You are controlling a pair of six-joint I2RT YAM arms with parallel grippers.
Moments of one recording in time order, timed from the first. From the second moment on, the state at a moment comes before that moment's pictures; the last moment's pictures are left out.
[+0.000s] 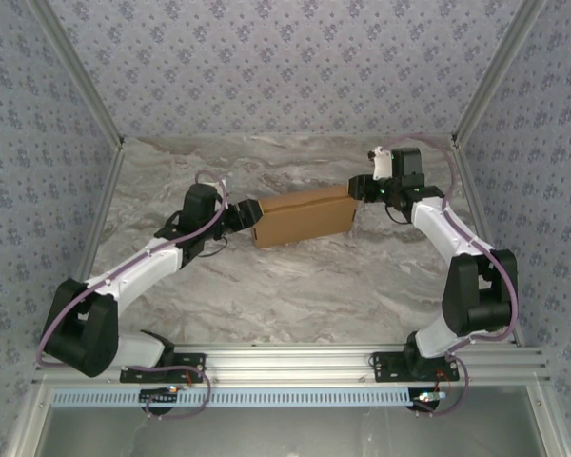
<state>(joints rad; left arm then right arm) -0.46 1.34 0.81 -0.01 0.26 -0.72 0.14 1.55 1.12 -0.28 -0.39 0.13</state>
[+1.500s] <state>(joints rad) -0.41 1.36 0.66 0.27 0.37 -0.85 0.10 1.55 1.05 -0.18 -0.50 0.17</state>
